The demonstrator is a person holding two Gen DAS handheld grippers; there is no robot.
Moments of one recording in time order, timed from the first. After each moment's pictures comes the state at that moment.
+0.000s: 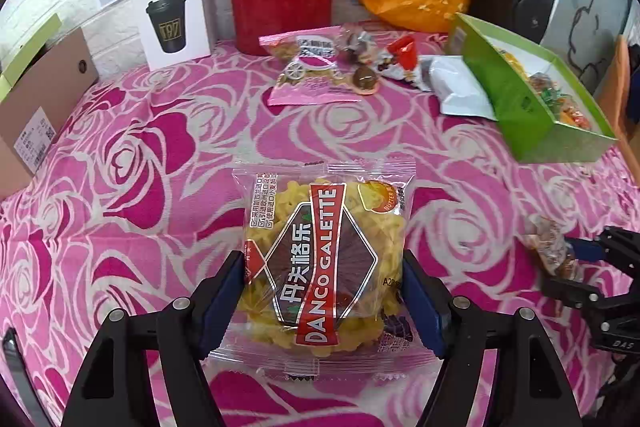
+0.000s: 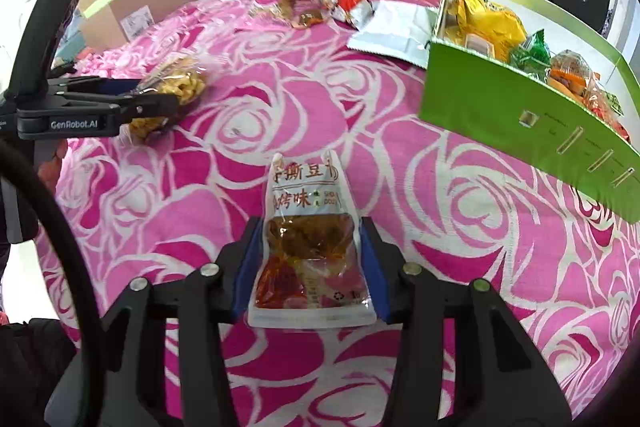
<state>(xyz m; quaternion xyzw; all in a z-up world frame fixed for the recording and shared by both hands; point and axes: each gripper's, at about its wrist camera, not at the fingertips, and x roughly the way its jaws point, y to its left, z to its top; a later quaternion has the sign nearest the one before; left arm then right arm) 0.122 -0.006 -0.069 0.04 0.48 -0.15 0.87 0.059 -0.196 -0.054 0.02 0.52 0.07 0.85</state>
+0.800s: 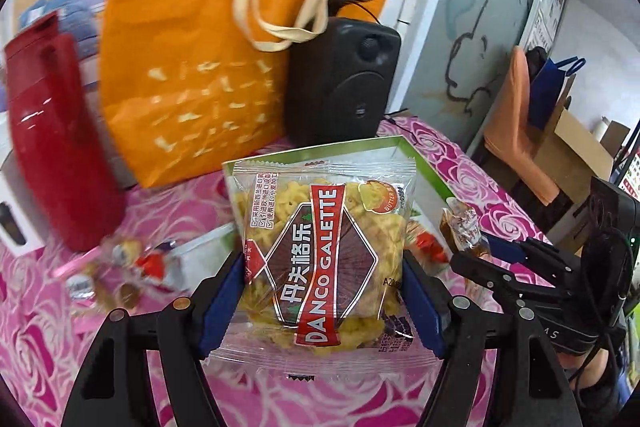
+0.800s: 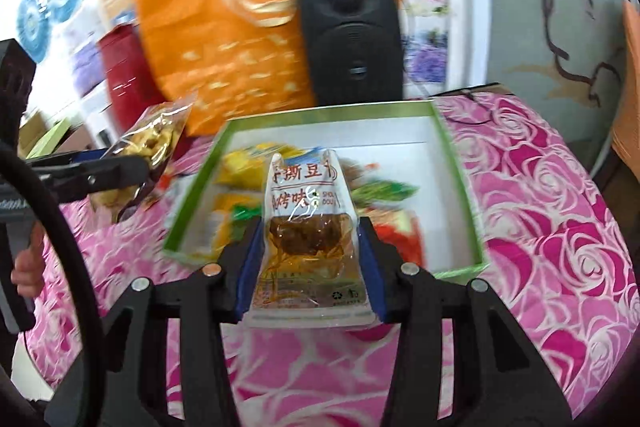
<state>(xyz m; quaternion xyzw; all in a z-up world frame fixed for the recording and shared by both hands) 0.179 -0.222 0.052 0.03 0.38 -0.34 0.86 0.061 -0.378 0.053 0.09 0.38 -0.12 0.91</state>
